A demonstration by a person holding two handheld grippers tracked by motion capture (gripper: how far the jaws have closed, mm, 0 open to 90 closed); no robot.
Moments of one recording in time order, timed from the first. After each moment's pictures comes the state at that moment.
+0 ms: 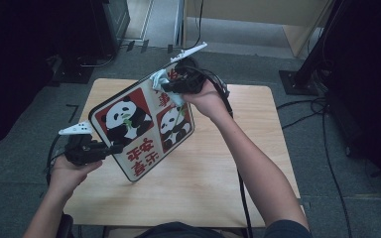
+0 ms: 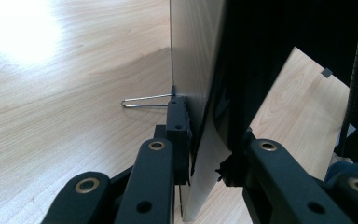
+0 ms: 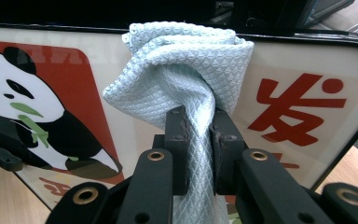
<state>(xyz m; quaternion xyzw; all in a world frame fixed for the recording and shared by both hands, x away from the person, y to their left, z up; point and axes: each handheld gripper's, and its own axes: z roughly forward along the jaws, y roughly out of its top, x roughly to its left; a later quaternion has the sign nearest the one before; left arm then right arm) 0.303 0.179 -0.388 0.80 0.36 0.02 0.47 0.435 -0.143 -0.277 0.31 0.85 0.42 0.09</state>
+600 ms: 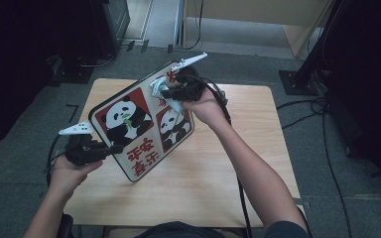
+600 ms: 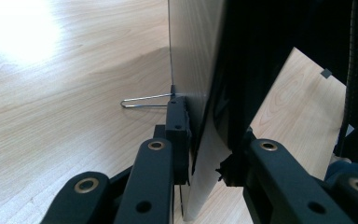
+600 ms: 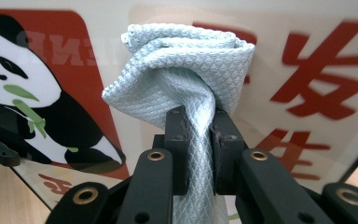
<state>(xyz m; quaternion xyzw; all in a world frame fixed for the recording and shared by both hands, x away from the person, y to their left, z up) 0.302 0.179 -0.388 0.80 0.36 0.02 0.47 0.431 -0.143 -0.301 0.31 0.84 0.44 0.07</state>
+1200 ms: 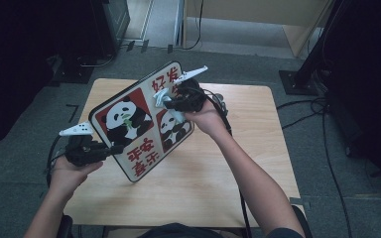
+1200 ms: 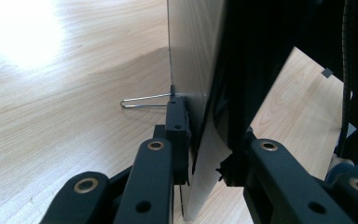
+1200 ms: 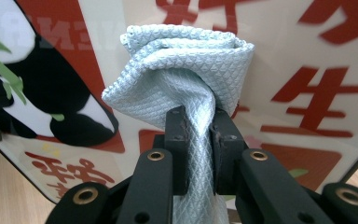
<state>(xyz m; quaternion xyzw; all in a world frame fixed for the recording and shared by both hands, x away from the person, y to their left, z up) 0.301 0.178 -0.388 0.81 0.36 0.02 0.47 0.422 -0.149 -0.333 0.31 0.85 0.43 0.07</state>
